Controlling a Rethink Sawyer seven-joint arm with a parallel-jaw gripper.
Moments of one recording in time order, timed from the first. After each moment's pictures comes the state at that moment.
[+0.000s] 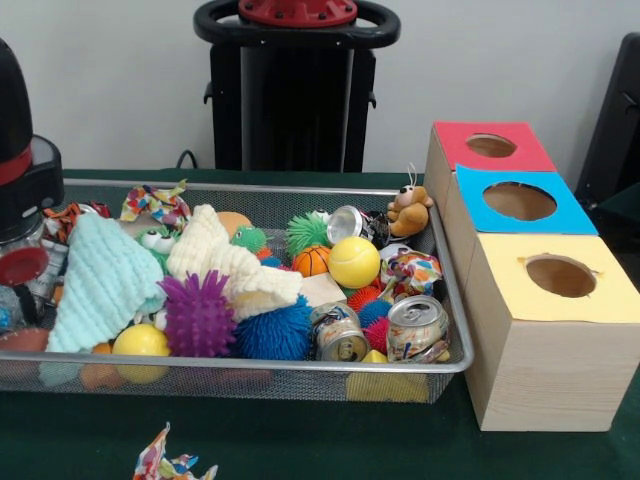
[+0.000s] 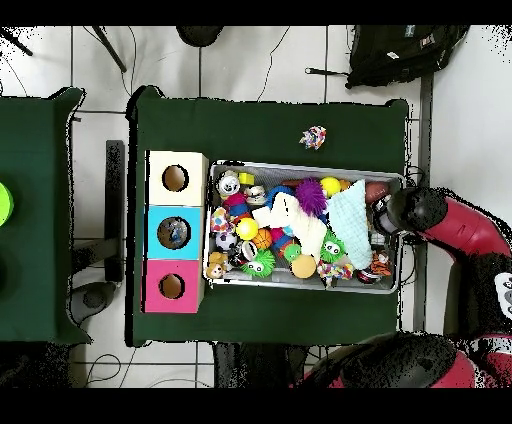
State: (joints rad) arm -0.69 -0.29 0.03 1.15 -0.28 0.78 2.23
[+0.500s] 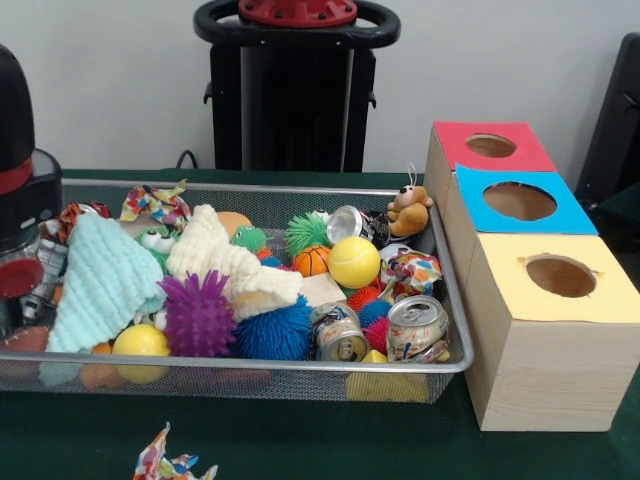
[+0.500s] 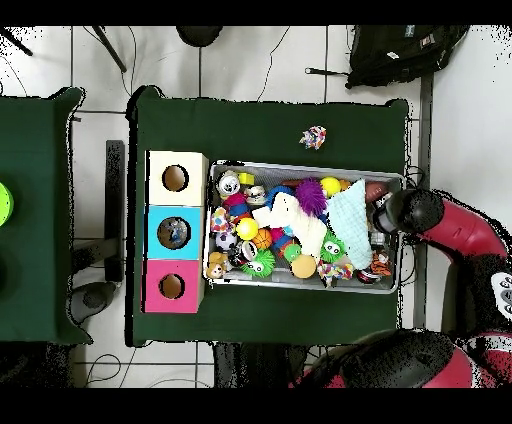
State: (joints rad) arm -0.69 -0.27 0.02 1.15 -0.28 0.68 2.23
